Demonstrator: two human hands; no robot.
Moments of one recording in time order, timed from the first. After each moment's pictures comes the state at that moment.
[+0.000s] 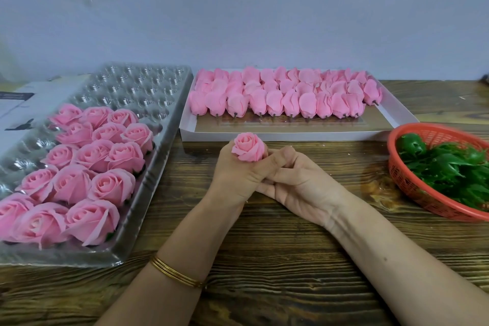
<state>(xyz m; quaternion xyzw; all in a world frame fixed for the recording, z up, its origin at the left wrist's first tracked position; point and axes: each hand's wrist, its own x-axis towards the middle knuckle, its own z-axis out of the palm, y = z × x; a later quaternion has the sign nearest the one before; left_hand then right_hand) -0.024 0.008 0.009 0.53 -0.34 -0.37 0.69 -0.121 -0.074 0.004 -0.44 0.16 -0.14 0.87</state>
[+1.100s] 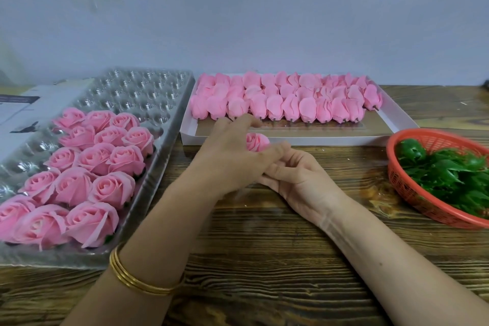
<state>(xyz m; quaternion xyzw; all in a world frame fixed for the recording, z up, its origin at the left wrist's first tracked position) -0.007 0.008 0.056 0.81 -0.45 -0.17 0.33 -0.121 -0.079 0.003 -0.46 0.12 -0.19 0.86</state>
